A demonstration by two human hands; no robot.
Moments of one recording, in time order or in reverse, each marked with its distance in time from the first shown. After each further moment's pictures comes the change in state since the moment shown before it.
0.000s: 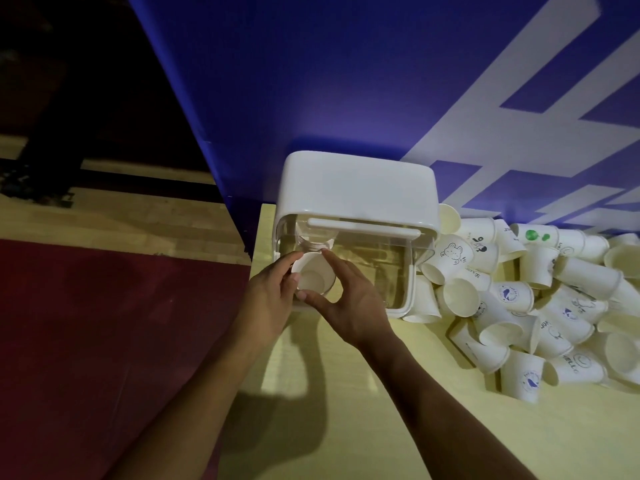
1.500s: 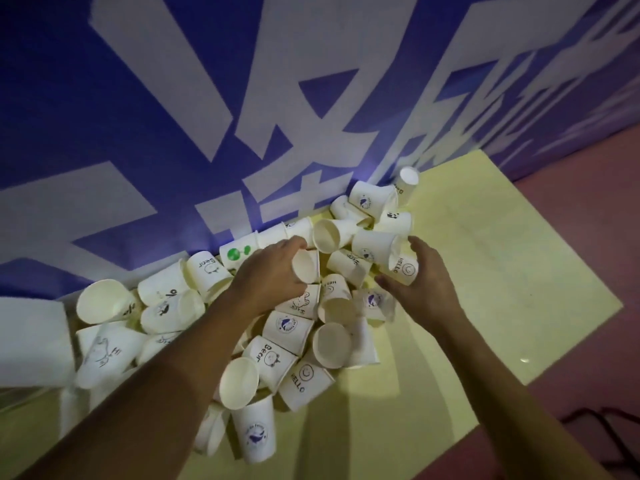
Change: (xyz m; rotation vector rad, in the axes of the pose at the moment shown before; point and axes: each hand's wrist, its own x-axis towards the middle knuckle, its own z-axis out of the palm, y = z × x) left_hand 0.111 0.338 0.462 0.616 -0.515 0.536; right_hand -0.131 0.407 -0.449 -0.014 0.481 0.629
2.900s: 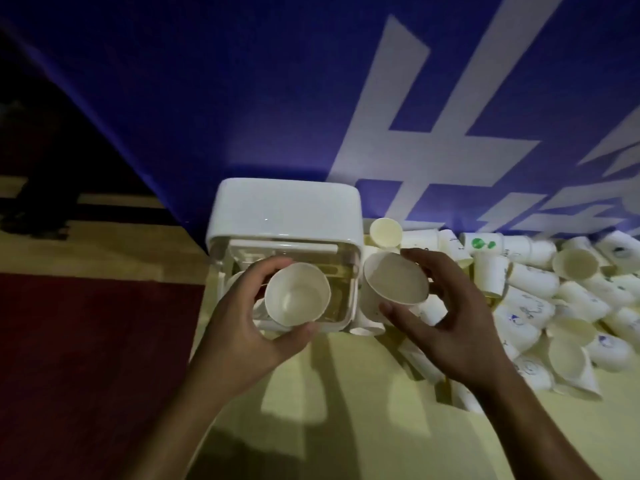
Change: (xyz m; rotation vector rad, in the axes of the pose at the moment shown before) left_hand -0.443 -0.213 -0.129 -0.667 0.687 -0.247; right_hand -0.257 -0.301 0.178 0.288 -0.329 -0.730
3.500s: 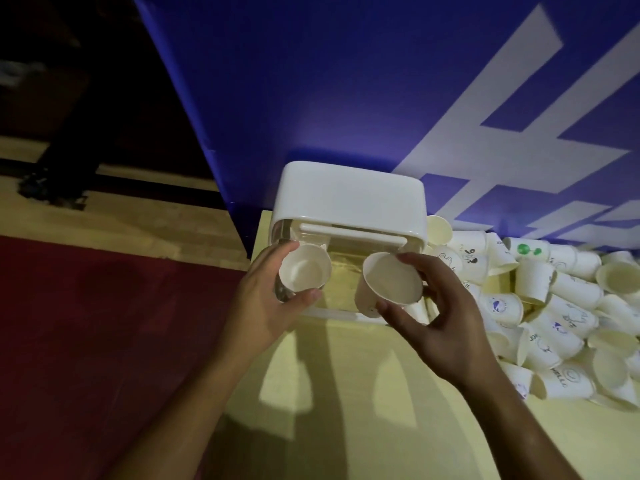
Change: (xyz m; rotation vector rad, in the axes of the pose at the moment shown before) left_hand 0.003 -0.092 -0.054 0.076 0.092 -0.105; right_hand -0.003 -0.033 0.097 0.046 -0.054 0.039
